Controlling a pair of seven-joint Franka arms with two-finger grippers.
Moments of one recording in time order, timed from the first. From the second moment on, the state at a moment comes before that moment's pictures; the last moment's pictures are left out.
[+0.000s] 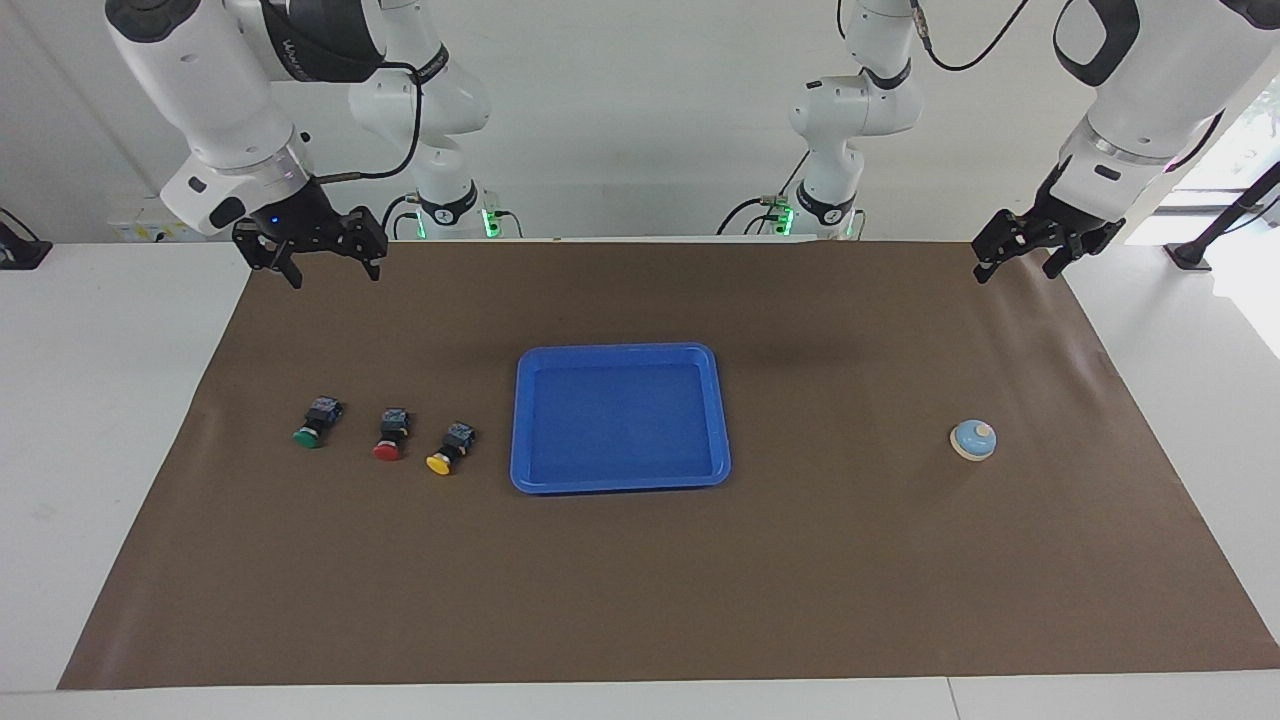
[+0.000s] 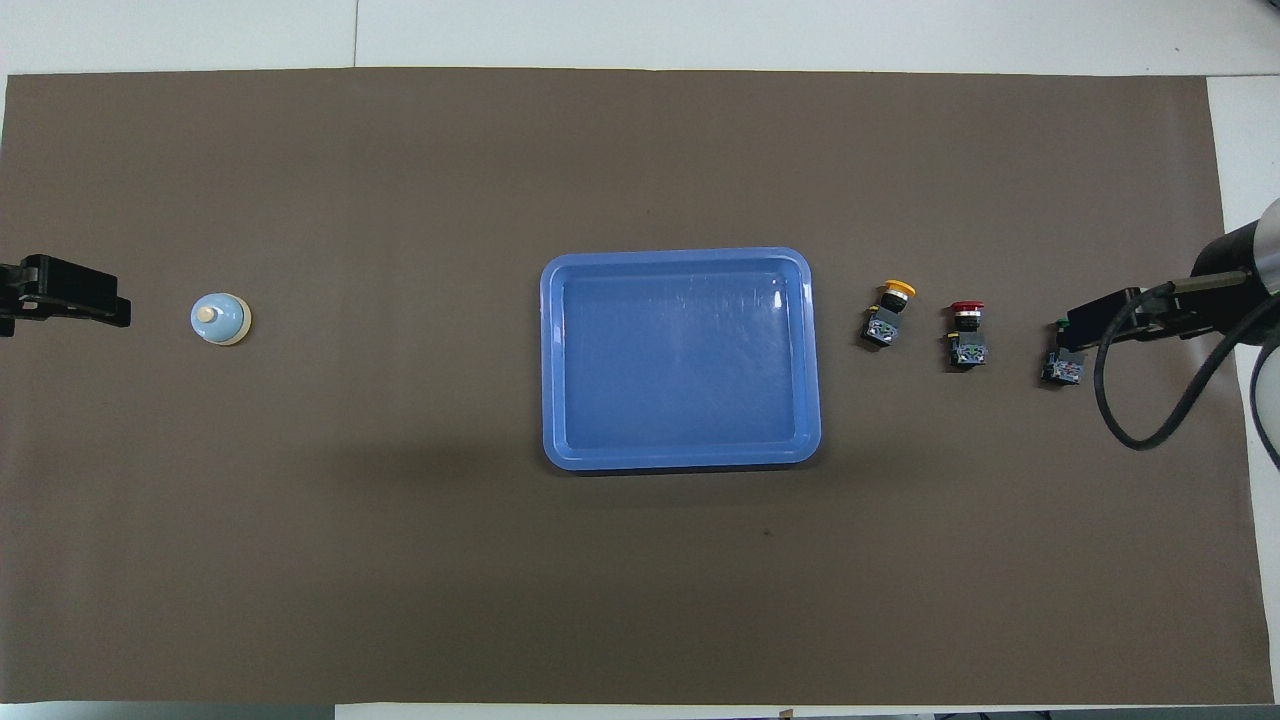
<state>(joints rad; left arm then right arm) -0.01 -0.01 -0.01 -1.60 -0.02 1.55 -0.01 -0.02 -0.02 0.03 -1.65 0.01 1.55 -0.07</state>
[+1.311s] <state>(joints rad) 0.10 0.24 0.01 -1.77 -0.01 2.01 0.04 -0.03 -0.02 0.03 -1.65 0.01 1.53 -0.07</state>
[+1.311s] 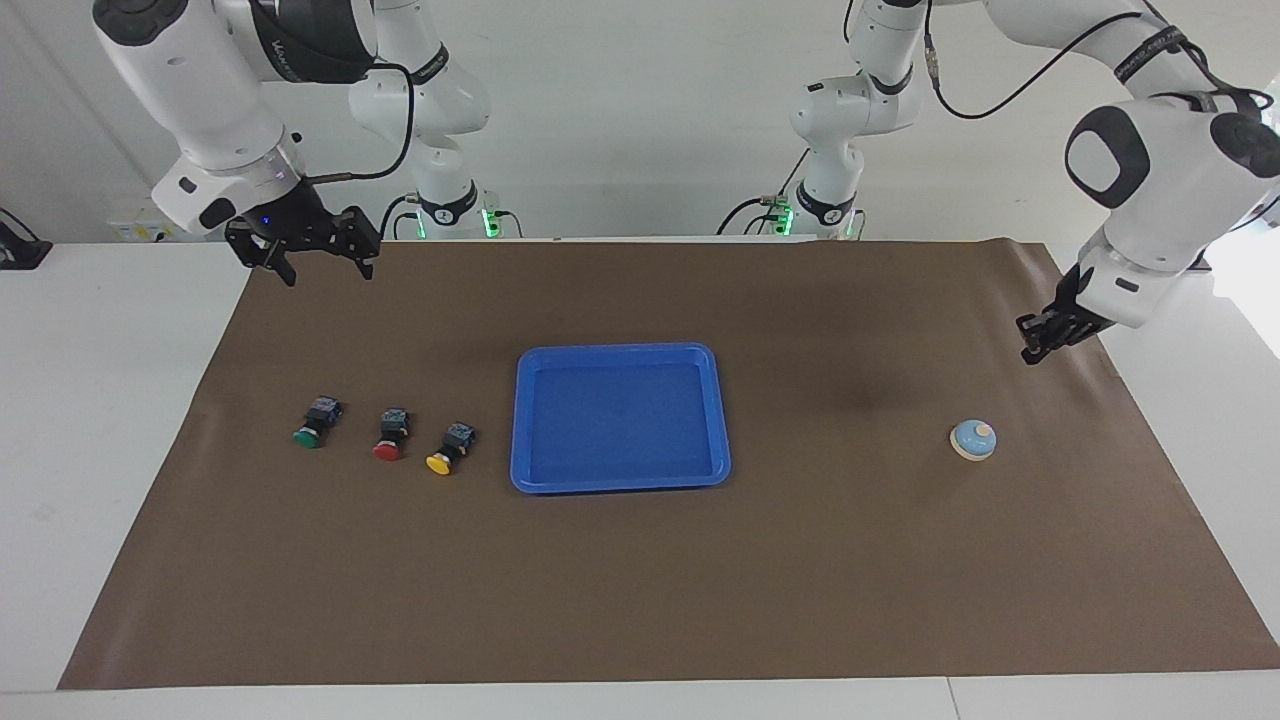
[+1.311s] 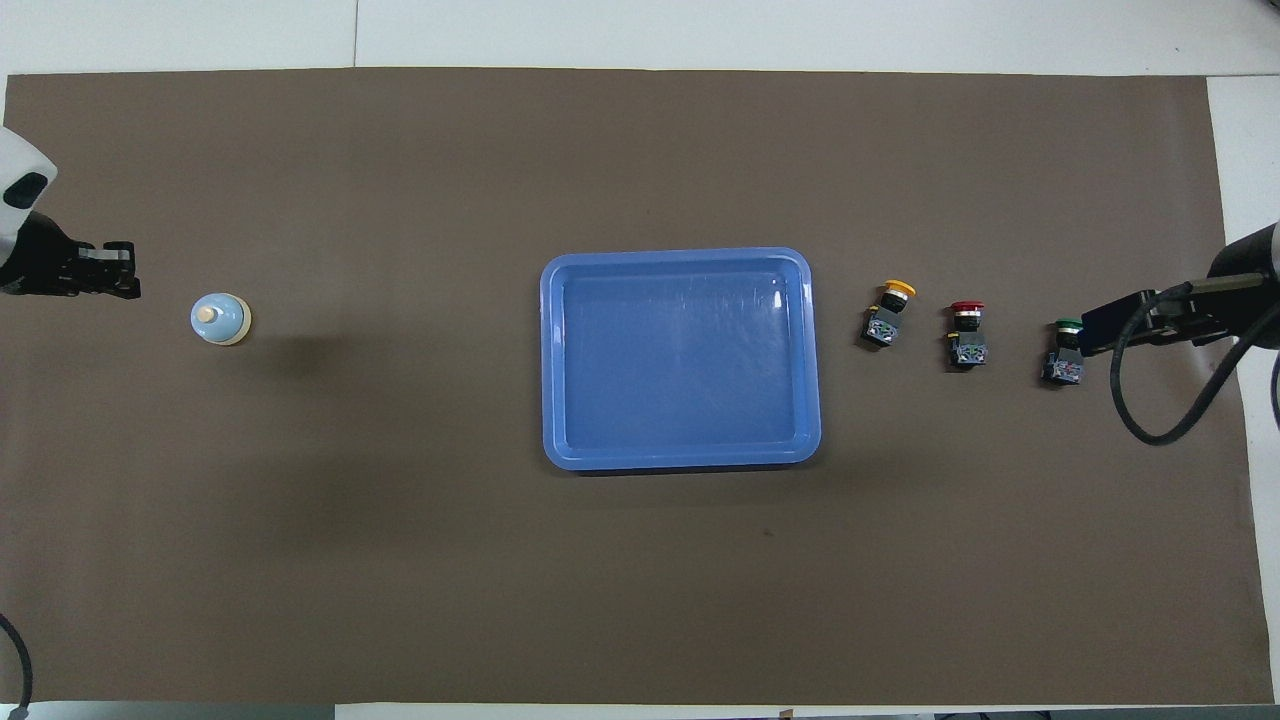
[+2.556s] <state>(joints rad) 0.10 0.30 0.01 -1.83 -0.01 2.10 0.04 -0.02 -0.02 0.03 -1.65 0.01 1.53 -0.06</state>
